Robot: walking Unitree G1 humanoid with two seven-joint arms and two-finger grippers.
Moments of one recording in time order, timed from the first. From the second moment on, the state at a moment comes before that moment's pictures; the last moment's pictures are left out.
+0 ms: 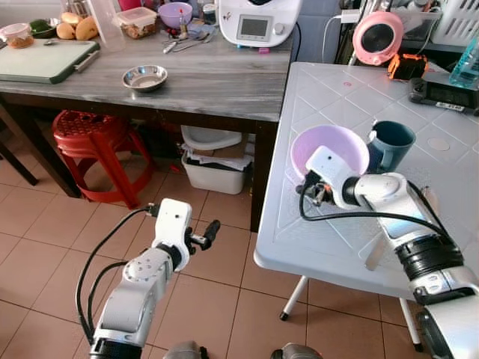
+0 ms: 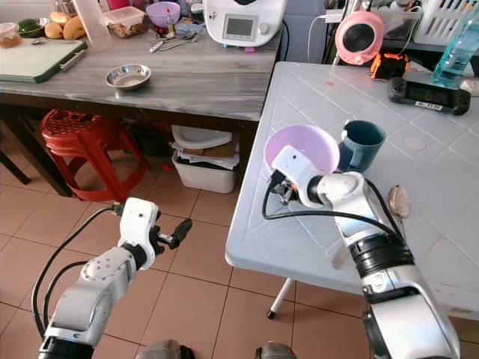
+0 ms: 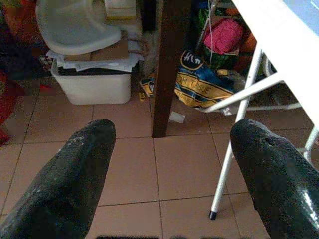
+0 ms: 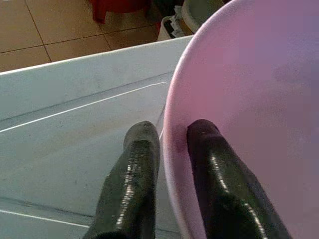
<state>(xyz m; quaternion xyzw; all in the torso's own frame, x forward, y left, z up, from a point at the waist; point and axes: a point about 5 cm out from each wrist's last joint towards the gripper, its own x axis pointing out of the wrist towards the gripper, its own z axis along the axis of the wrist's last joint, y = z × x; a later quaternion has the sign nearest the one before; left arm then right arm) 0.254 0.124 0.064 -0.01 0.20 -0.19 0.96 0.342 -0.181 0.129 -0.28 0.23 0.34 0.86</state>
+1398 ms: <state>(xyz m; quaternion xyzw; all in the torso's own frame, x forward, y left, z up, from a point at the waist) 0.281 0.143 0.084 -0.05 0.09 -0.08 0.99 0.311 -0.136 0.140 -0.16 -0.02 0.18 0.97</state>
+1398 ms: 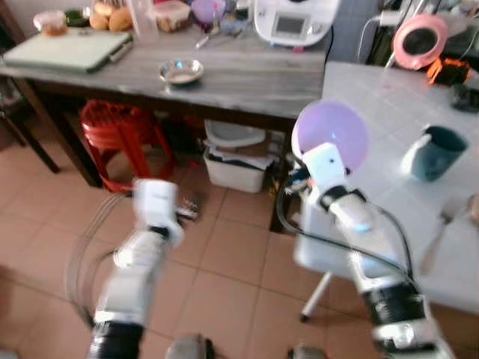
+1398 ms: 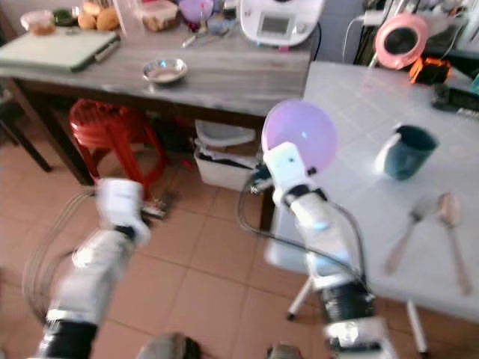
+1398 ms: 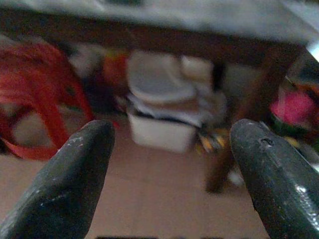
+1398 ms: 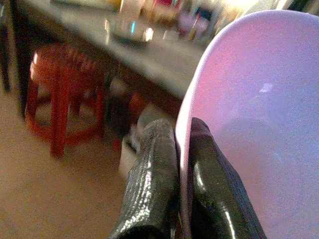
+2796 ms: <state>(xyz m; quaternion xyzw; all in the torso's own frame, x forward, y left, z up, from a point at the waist) 0.292 0.135 0.092 0.00 0.03 -0.07 1.00 0.288 -0.134 0.151 -0.10 -0.07 0.08 0.99</state>
